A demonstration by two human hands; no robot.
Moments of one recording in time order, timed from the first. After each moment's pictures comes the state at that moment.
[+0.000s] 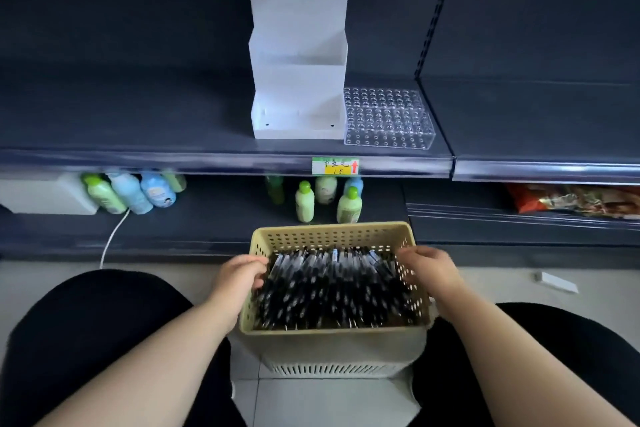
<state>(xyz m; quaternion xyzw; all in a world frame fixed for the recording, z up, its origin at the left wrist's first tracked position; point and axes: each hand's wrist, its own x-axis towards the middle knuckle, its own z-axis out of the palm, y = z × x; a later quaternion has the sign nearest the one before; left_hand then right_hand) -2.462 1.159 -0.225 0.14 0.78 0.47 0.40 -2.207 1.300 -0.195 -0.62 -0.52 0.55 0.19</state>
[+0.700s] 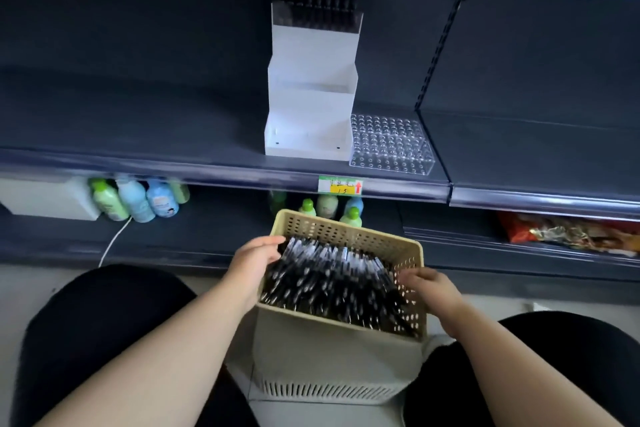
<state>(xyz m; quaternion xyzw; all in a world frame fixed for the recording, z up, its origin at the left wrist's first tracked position) -2.459 1.186 -0.195 0.13 0.68 0.57 0.45 -2.193 1.303 -0.200 -0.61 -0.54 0.55 0.16</state>
